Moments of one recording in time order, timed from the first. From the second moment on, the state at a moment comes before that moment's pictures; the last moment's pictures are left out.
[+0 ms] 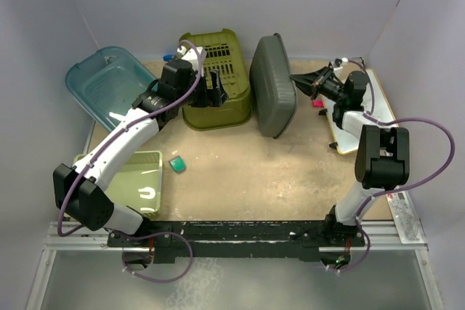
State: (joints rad) left arm -0.51 1.45 1.37 -0.43 0.07 -0.44; right arm -0.08 1.76 1.03 0.73 -0.94 1.53
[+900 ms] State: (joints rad) left arm -0.51 1.45 1.37 -0.43 0.08 -0.44; right arm -0.25 1.77 1.25 -0.21 -0.71 0.78
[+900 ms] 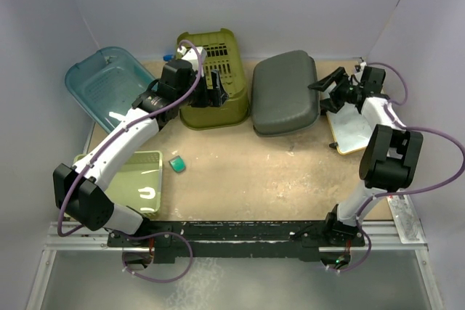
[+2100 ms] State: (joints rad) left arm -0.51 1.49 1.37 -0.41 0.10 -0.44; right arm -0.03 1.22 0.86 -0.36 -0.29 0.42
